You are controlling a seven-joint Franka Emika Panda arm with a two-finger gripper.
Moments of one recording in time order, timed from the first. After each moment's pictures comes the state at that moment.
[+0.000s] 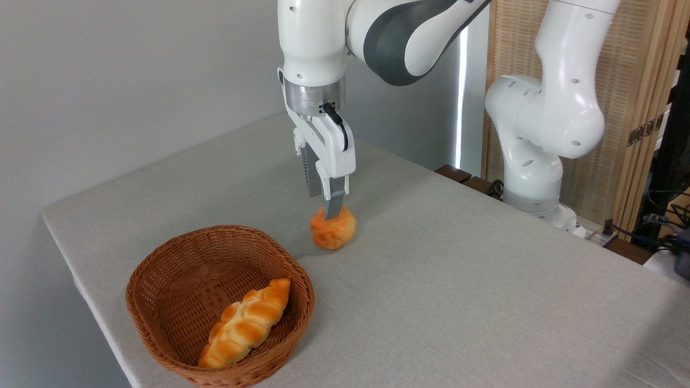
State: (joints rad) arm -0.26 -0.35 0.06 -2.32 -0.18 2.00 0.90
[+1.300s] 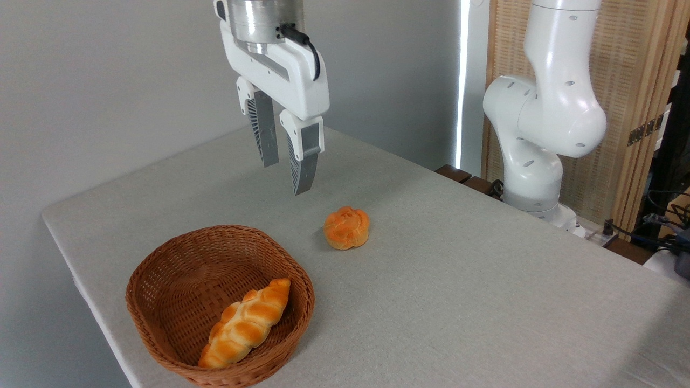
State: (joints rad) arm -0.19 -0.14 0.10 -1.79 -0.10 1.69 0.76
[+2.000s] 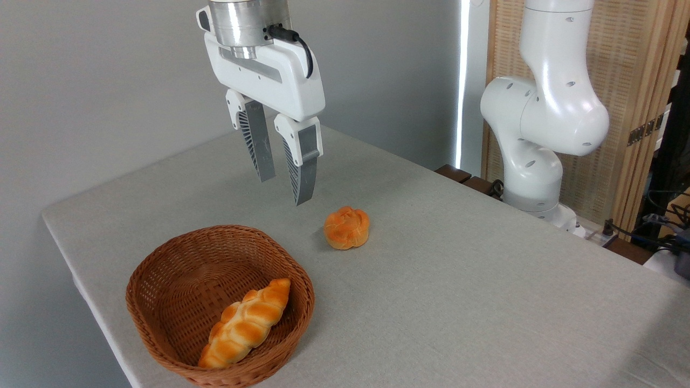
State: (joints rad) arm -0.08 -0.08 0.01 -1.71 -0.03 1.66 0.69
